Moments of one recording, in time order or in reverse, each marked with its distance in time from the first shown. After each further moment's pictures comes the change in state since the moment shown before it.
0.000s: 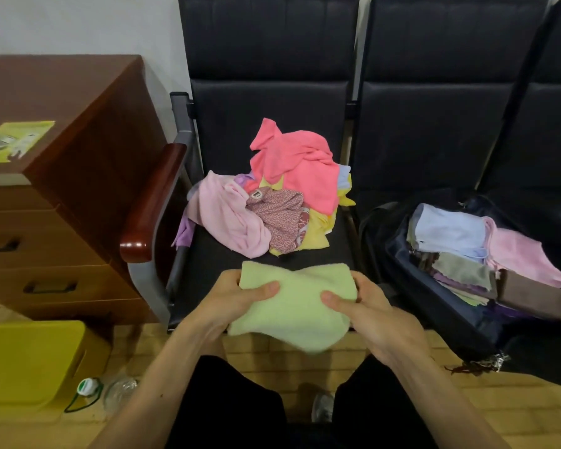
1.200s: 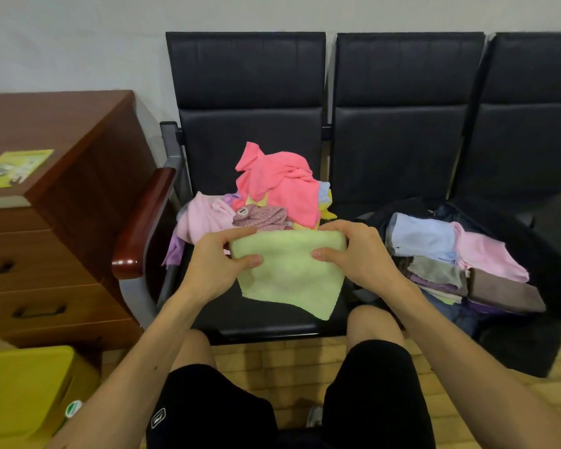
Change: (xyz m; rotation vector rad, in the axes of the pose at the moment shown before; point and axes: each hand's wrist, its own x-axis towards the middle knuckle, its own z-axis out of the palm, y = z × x) left_hand -0.001 0.053 0.004 0.527 0.199 0.498; right_hand 0.013 -0.069 -0.030 -0.788 0.171 -0.590
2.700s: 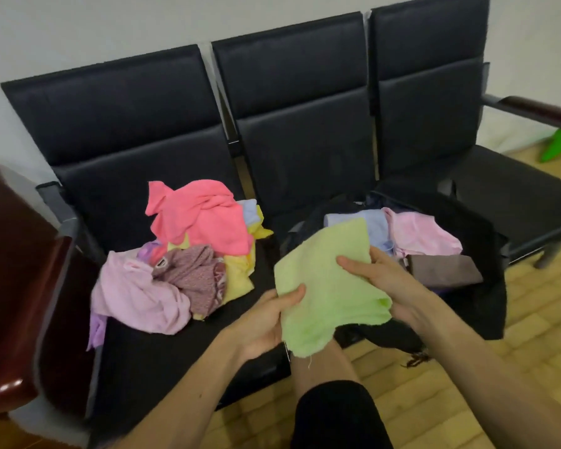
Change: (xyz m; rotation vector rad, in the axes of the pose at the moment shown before) left_hand 0.055 0.041 0.199 -0.723 -0.779 -0.585; right_hand -0.011 0.127 -0.097 1.170 0.066 0.570
